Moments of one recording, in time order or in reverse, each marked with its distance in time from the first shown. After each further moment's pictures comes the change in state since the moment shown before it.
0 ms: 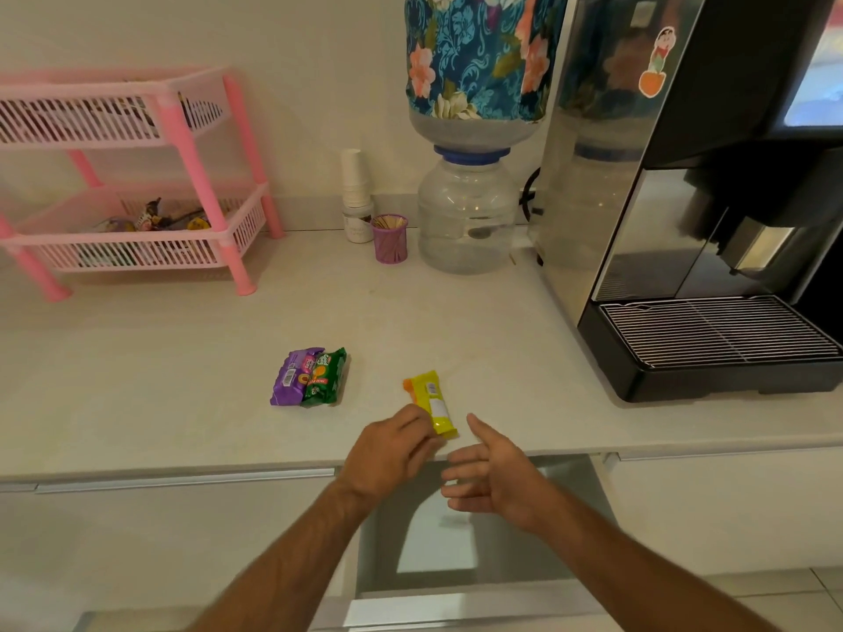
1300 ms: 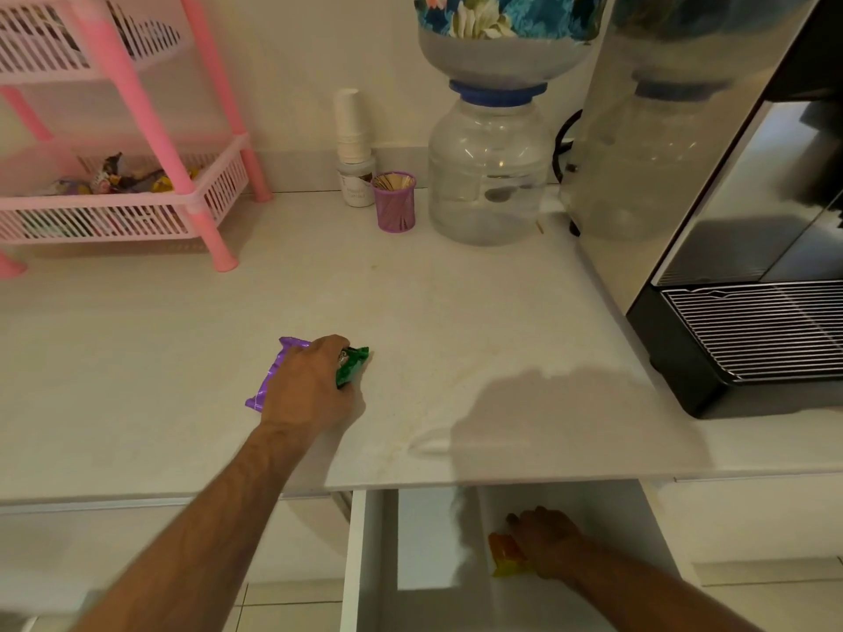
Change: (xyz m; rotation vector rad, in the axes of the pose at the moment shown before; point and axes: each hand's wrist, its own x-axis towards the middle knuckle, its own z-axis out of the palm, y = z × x) left_hand 0.033 -0.114 -0.029 0.221 -0.148 -0.703; right_hand 0.140 0.103 -0.097 -1.965 -0.056 0.011
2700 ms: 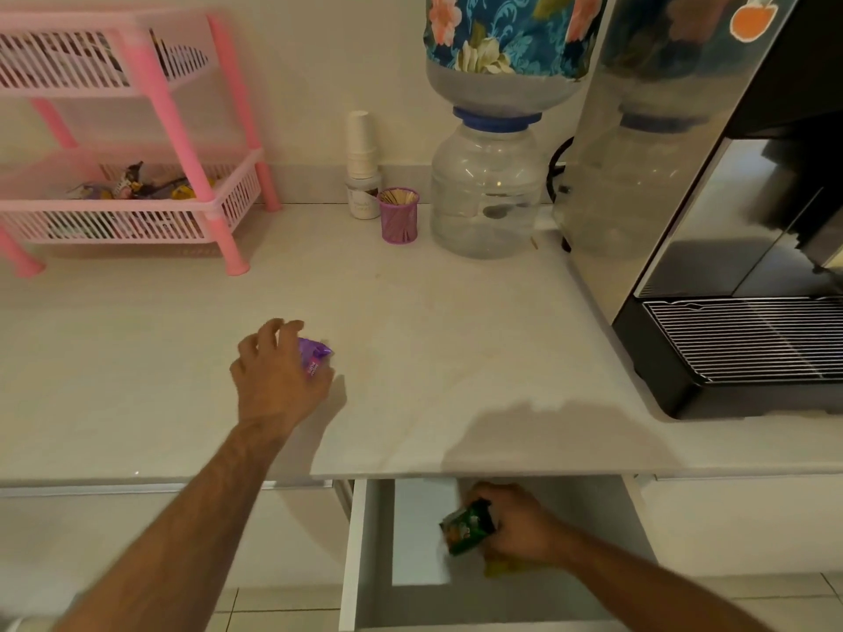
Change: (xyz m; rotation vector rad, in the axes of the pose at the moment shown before) left_hand -0.008 -0.027 -0.020 0.048 0.172 -0.162; right_hand -0.061 -0.024 -0.057 0.722 0.303 -0.258
